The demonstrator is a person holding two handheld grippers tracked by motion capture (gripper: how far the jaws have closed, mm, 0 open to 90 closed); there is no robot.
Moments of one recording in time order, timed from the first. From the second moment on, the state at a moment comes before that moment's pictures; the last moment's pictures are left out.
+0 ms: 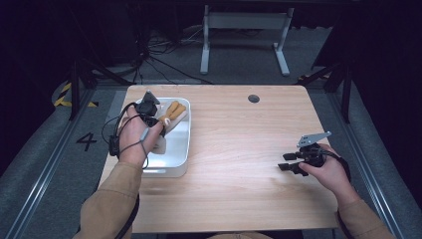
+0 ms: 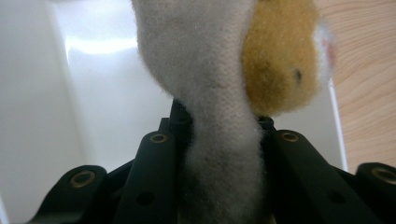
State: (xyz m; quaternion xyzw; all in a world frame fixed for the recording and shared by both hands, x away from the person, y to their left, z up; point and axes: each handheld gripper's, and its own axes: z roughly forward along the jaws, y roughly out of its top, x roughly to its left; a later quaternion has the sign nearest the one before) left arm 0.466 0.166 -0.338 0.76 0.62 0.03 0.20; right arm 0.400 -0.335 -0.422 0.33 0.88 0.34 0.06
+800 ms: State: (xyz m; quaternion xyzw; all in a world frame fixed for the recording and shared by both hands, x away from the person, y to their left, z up) left arm 0.488 0.177 -0.392 0.73 0.67 -0.01 0.18; right arm 0.401 -0.335 -0.425 0.33 0.88 0.34 0.06
